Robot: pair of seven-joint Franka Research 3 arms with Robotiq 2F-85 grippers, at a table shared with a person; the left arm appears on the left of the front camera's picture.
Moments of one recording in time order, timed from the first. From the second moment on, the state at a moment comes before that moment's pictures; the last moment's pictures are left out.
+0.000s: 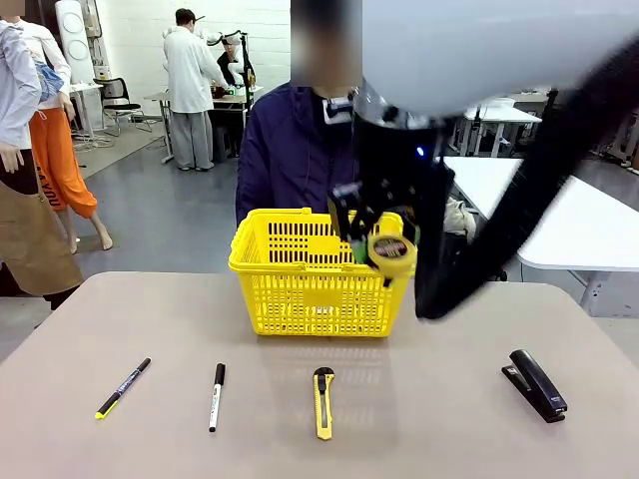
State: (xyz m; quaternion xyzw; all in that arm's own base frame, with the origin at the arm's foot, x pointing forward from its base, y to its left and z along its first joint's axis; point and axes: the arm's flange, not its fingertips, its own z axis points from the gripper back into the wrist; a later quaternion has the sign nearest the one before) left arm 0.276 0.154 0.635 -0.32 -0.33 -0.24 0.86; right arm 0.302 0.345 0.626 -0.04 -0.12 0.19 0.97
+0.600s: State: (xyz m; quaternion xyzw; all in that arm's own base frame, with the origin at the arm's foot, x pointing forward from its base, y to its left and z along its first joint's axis) left arm 0.275 0.154 0.635 -0.32 -0.33 -0.24 0.86; right arm 0.488 0.372 0.580 -0.04 -0.09 0.17 0.98
